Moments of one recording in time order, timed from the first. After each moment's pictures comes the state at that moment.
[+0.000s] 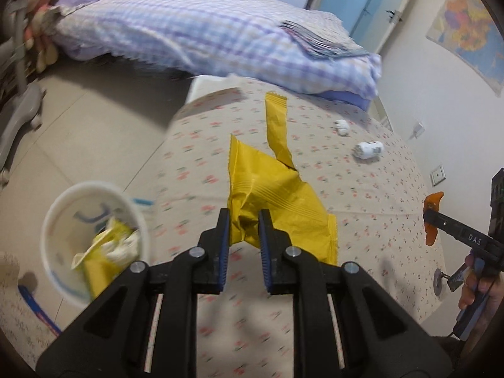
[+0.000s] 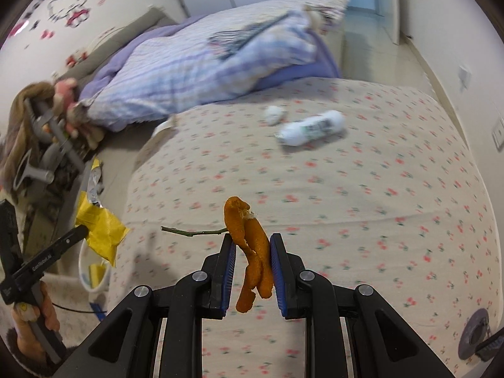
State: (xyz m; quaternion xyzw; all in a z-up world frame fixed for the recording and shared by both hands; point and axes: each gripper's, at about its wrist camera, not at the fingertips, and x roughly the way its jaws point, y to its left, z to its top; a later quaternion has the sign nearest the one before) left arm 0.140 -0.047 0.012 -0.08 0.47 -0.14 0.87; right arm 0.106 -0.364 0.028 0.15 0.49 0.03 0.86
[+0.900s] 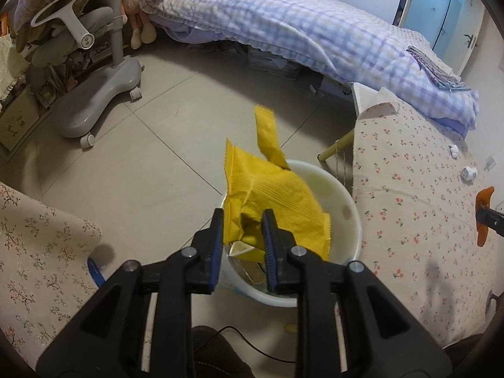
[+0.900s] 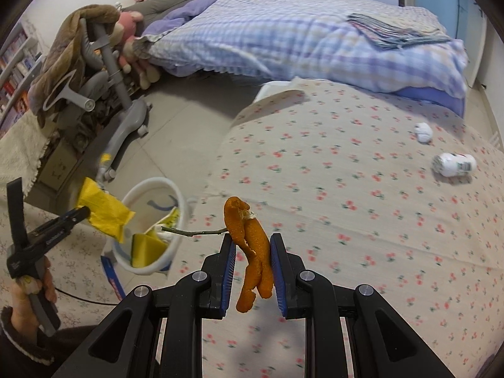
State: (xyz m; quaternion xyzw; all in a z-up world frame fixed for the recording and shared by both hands) left arm 0.129 0.130 -0.024 -0.06 0.48 0.04 0.87; right arm 0.157 -0.161 0.014 0.05 0.51 0.15 0.84
